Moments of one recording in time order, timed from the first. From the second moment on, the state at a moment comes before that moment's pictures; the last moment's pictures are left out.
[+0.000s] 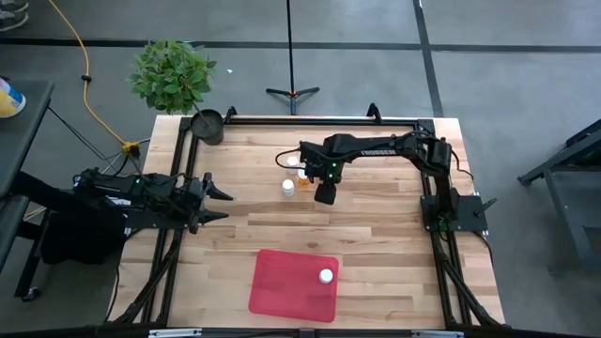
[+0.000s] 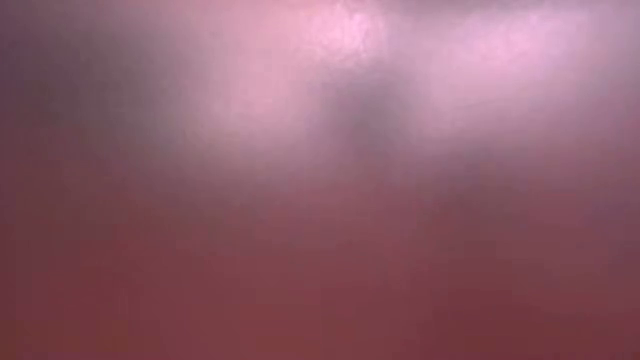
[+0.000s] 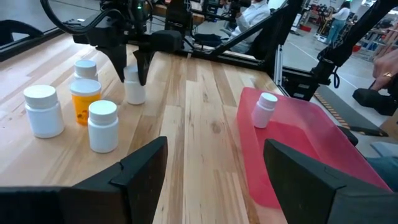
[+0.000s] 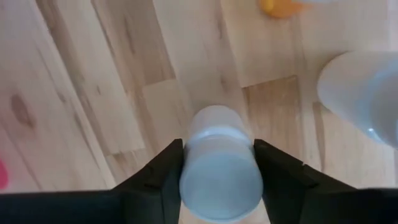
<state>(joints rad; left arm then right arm) -0.21 0.01 0.18 -0.35 -0.11 -0.24 -0.26 2.03 1.54 -0.99 -0.21 0.04</state>
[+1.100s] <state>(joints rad) -0.21 0.01 0.18 -0.37 -0.11 -0.25 0.21 2.03 2.10 -1.21 -0.05 0.34</state>
